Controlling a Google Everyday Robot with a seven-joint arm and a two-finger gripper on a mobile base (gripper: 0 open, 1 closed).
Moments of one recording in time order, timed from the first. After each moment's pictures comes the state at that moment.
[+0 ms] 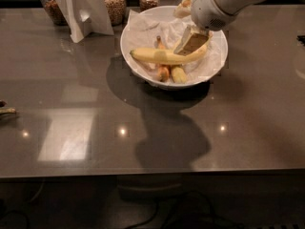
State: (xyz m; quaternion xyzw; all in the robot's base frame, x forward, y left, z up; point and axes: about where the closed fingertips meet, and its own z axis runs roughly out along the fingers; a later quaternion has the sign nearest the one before) arm 0.625 -0.092 0.980 -0.69 0.62 -0.06 0.37
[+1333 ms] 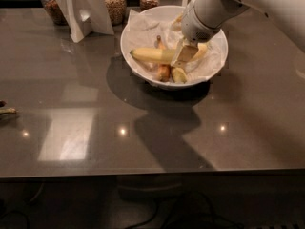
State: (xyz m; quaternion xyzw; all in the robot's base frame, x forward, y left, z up) arm 0.662 -0.087 0.923 -0.69 0.65 -0.05 0.32
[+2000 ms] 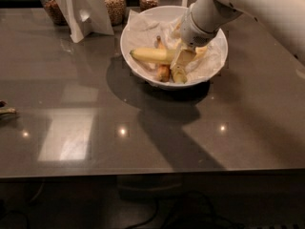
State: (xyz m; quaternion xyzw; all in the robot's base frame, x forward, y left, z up) arm 0.673 -0.089 0.900 -0.67 0.67 -0.04 0.30
